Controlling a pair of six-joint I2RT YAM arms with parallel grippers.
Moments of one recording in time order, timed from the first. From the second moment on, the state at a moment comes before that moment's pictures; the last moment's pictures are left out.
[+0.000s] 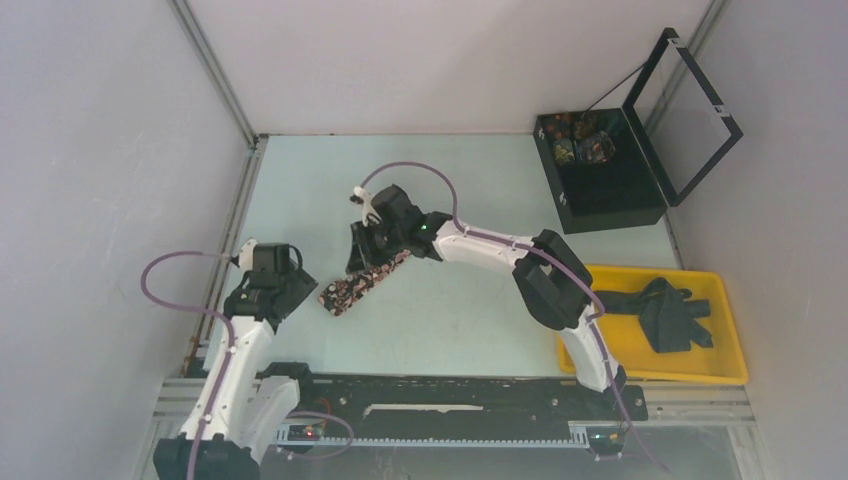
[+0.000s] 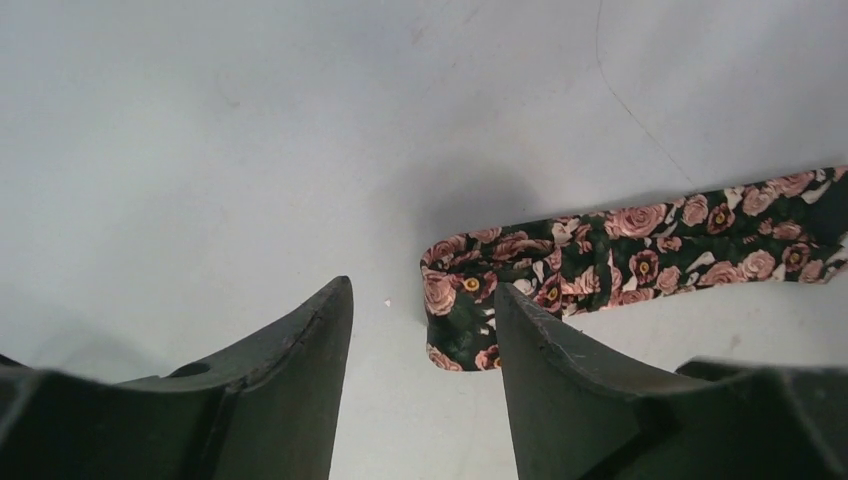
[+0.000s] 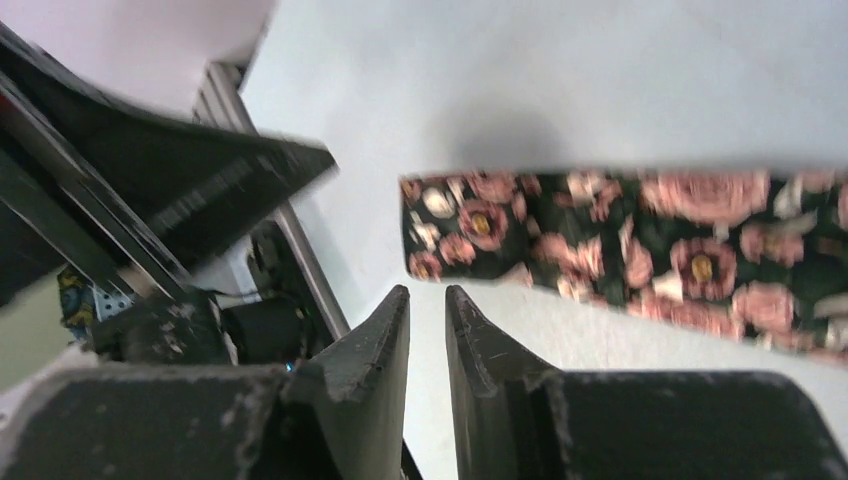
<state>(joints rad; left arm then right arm) -0.01 0.83 0.63 -0.74 -0.25 -0.78 0.95 2.12 1.61 -0.16 -0.45 0.60</state>
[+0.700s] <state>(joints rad) -0.01 0.56 0.44 -0.69 -0.16 -0.89 0.96 2.44 1.98 -0.32 -0.56 0.57</state>
